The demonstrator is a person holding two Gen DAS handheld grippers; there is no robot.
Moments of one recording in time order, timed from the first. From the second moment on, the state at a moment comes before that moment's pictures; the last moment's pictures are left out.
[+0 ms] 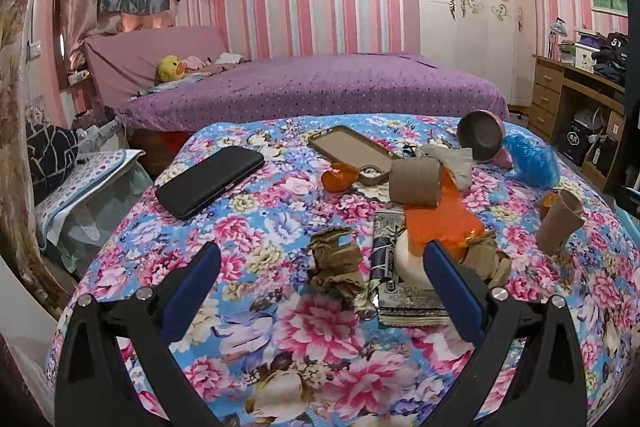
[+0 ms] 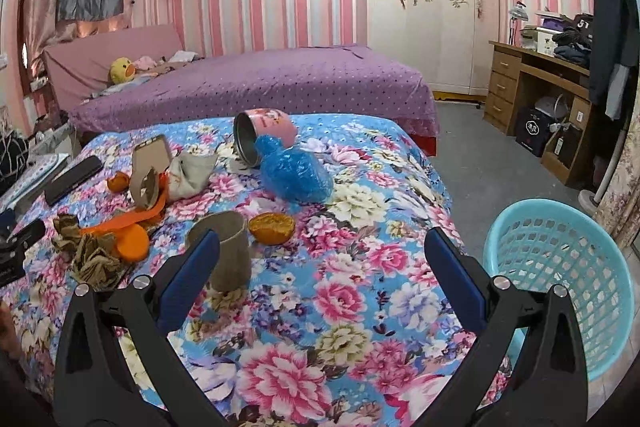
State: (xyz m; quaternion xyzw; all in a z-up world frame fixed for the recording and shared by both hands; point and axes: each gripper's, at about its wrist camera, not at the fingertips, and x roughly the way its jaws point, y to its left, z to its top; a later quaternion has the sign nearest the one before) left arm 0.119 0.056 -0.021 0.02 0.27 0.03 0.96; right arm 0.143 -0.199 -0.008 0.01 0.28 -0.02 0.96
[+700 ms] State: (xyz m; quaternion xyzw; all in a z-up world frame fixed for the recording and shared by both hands) left arm 0.122 0.075 -0.042 0.02 0.32 0.00 0.95; right arm 0.146 -0.220 -0.021 0.02 0.31 -0.05 0.95
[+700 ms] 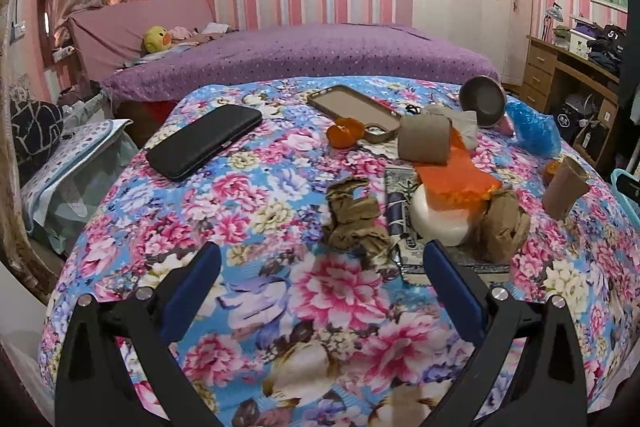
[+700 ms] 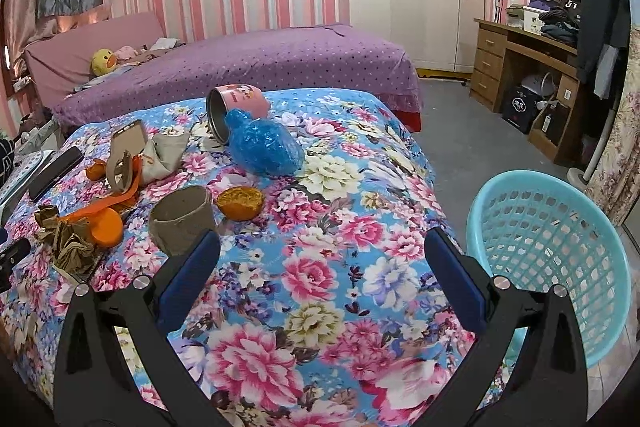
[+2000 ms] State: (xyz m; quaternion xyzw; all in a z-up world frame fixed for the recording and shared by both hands) left arm 0.114 0.117 -0.044 -0.05 0.36 -0.01 0.93; right arm 0.148 -0.036 -0.035 -0.05 0.34 0.10 0.93
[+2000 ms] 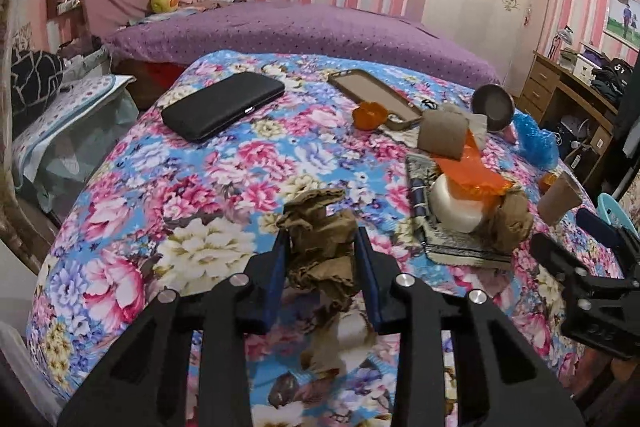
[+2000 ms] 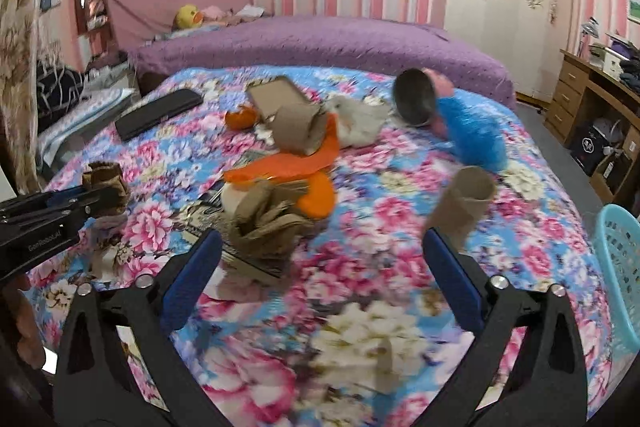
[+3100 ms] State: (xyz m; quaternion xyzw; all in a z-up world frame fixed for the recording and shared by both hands) left arm 0.110 0.028 -0.014 -0.03 0.33 -0.03 0.94; right arm 0.120 -0.199 0.024 -0.02 0.27 0.07 0.96
